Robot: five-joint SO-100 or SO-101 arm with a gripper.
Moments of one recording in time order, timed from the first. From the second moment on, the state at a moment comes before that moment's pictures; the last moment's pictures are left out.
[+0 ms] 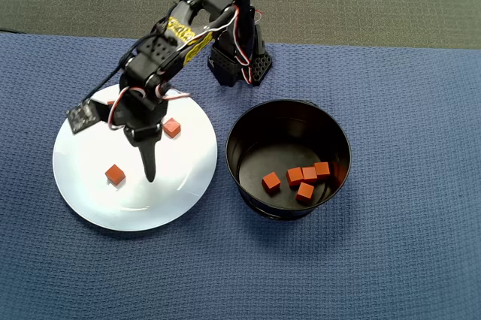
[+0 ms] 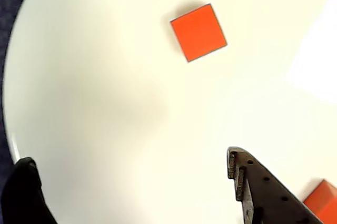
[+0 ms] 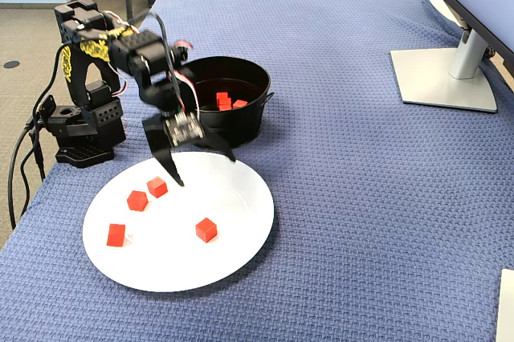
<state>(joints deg) 39.4 81.6 87.4 66.4 -69.7</state>
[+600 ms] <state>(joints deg) 42.3 68.4 83.1 56.2 -82.5</state>
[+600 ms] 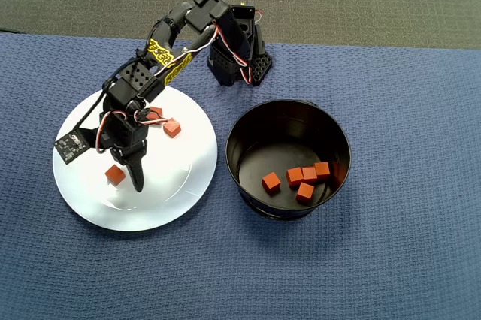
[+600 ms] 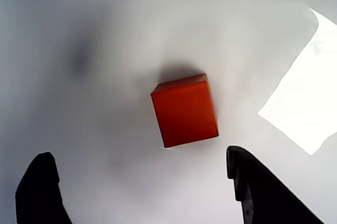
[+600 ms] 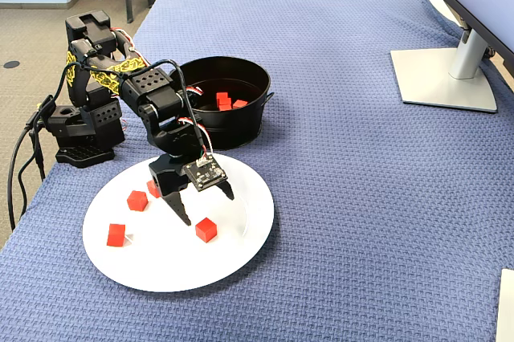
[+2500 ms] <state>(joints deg) 40.0 86.6 94.7 54.6 -66.4</state>
